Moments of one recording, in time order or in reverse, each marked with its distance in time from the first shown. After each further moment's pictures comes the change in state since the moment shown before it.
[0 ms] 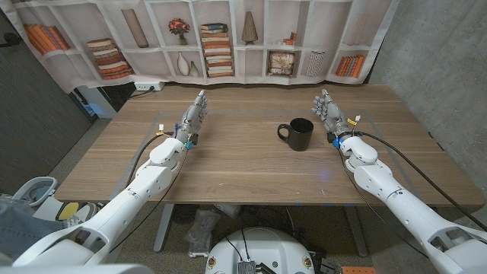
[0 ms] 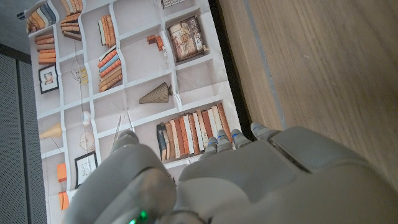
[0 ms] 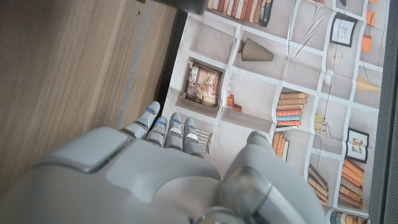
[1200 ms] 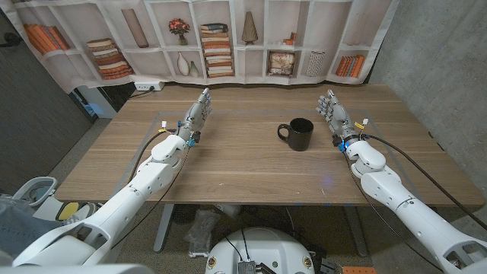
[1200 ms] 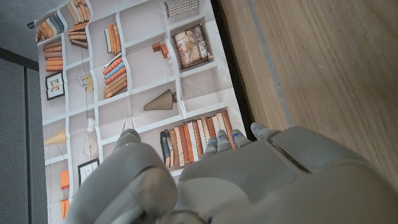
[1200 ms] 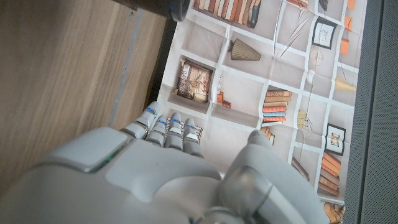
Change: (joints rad) left arm -0.010 0.009 0.010 -0.025 -0.001 0.019 -0.014; left_hand 0.013 0.013 0.000 0.000 0.000 -0.002 -0.002 0.000 0.000 0.000 0.000 0.000 0.000 -0.004 0.004 0.000 0.000 -0.003 0.003 0.000 0.000; right arm -0.089 -0.049 0.033 -0.103 0.013 0.035 0.002; right_hand 0.009 -0.009 -0.001 -0.007 0.000 0.000 0.000 0.000 0.000 0.003 -0.004 0.000 0.000 0.006 0.005 0.000 -0.002 0.004 -0.003 -0.008 0.000
